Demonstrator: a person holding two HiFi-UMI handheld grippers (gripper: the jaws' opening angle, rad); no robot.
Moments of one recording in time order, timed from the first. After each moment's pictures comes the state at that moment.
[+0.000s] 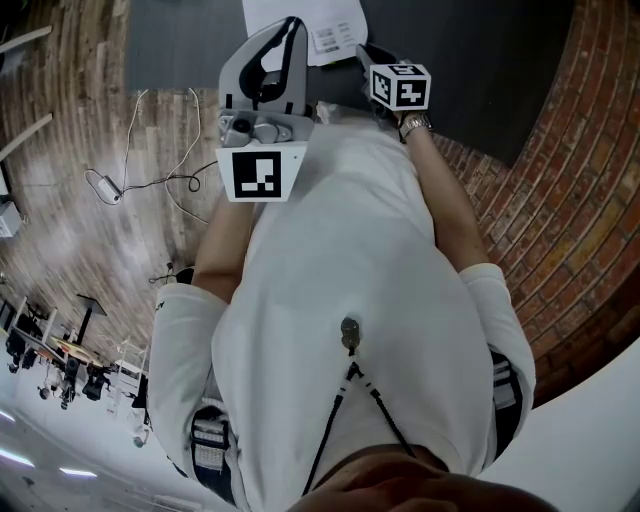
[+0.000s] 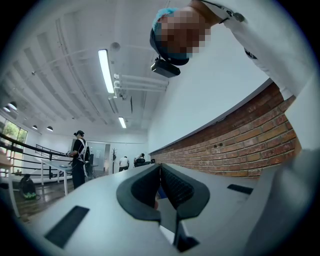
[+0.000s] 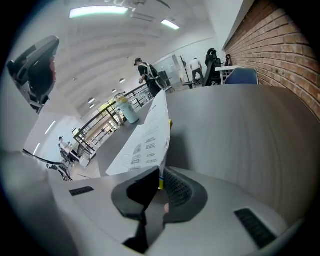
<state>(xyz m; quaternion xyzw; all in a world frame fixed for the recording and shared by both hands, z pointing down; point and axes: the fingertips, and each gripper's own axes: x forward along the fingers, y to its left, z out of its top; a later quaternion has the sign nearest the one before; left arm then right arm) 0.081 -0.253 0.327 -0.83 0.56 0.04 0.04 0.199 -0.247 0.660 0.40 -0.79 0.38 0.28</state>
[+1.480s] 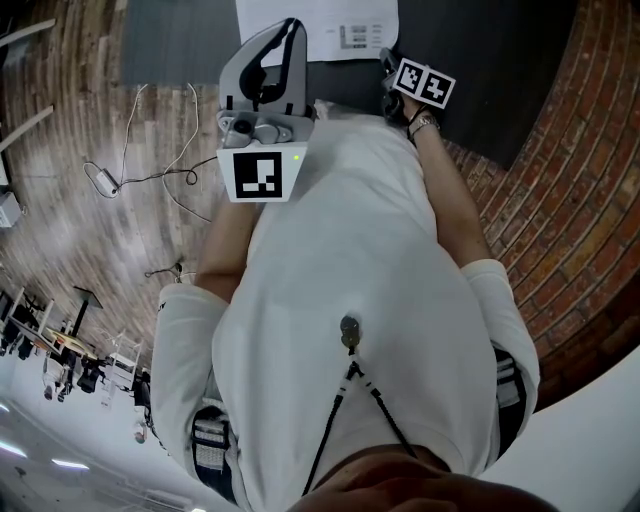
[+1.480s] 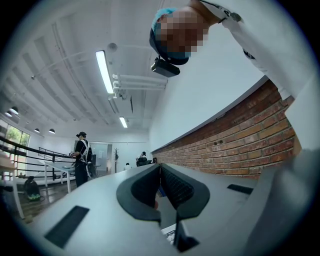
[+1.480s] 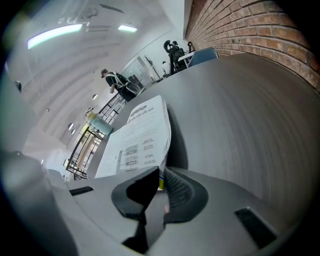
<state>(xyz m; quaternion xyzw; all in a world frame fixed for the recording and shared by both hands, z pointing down) 0.105 -0.250 0.334 -0.82 0.57 0.03 0.04 0.287 -0.249 0.707 0.47 -0.69 0.51 0.22</state>
